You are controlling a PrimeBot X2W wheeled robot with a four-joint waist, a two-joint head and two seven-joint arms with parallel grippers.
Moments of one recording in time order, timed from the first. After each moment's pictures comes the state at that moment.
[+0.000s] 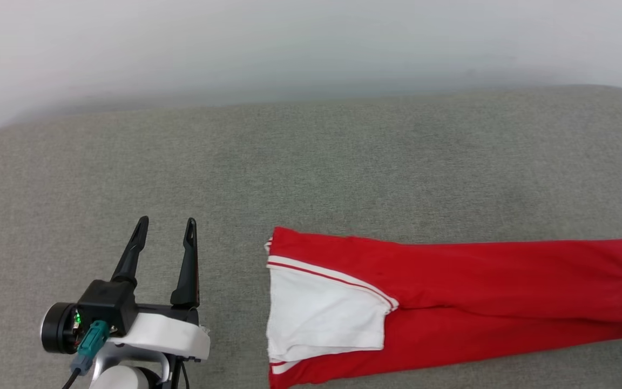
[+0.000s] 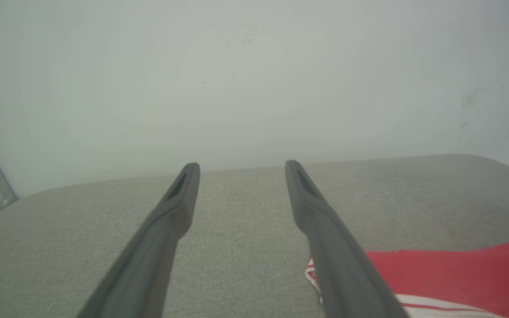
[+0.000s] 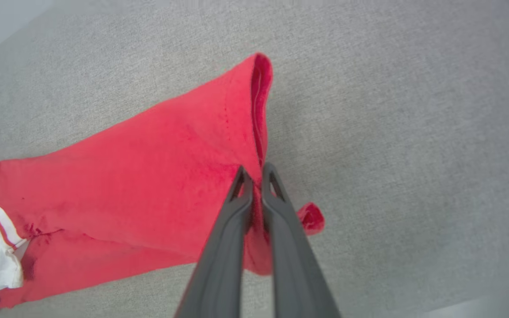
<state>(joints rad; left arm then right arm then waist) -0.10 0.32 -0.29 -0.01 -0.36 0.19 -0.24 -0.20 -0.27 -0.40 0.13 0.46 0.13 0.93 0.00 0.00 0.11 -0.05</state>
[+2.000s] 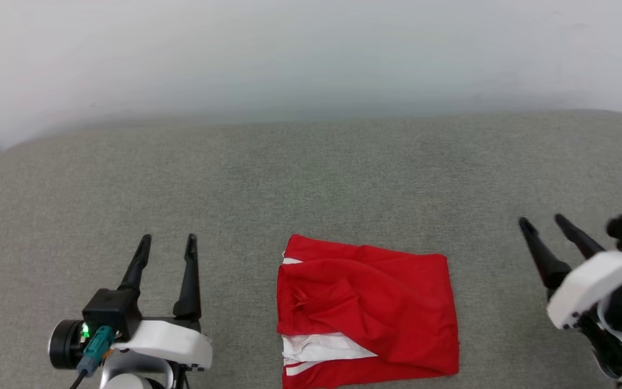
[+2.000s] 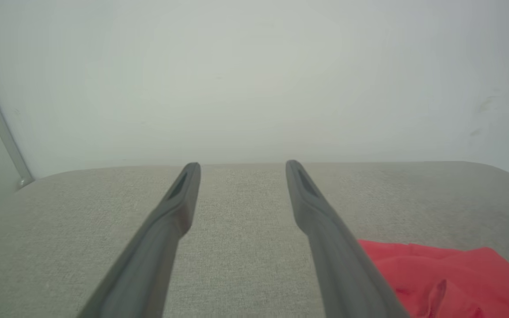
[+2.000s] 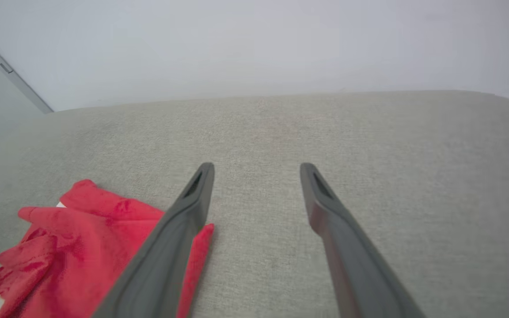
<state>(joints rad) -0.09 0.31 -0.31 0.05 -0.41 0.21 -0.25 -0.30 -0.38 0.21 0.34 0.58 0.13 0.09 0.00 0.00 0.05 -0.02</state>
